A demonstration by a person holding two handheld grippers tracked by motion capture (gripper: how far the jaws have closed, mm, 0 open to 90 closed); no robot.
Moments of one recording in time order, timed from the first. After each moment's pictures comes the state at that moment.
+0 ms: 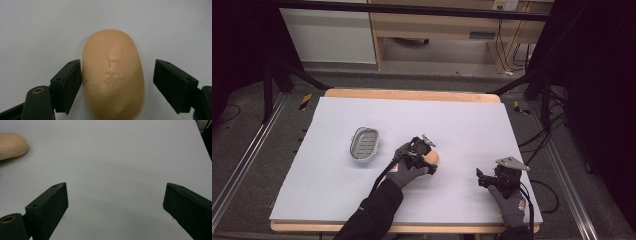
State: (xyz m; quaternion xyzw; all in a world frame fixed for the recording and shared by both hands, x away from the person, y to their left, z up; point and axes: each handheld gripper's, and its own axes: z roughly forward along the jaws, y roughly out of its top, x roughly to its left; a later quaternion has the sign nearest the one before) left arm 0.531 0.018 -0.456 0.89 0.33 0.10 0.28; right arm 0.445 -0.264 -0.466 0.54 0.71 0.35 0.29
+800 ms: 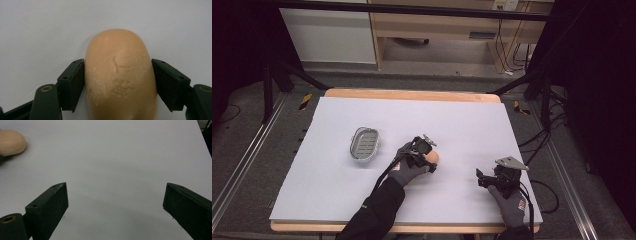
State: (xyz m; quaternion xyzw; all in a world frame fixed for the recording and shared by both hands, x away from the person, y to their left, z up) left arm 0.540 0.014 -0.465 0.90 0.34 0.10 0.27; right arm 0.446 -0.264 -0.467 0.54 0.71 0.35 0.29
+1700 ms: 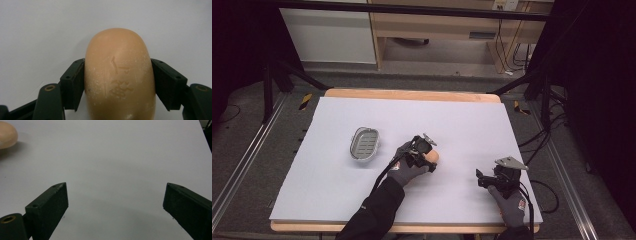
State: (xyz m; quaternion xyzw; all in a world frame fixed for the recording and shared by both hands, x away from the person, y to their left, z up) left arm 0.533 0.017 -0.450 0.90 0.33 0.11 0.28; right arm 0.446 -0.263 -0.468 0.54 0.71 0.34 0.28
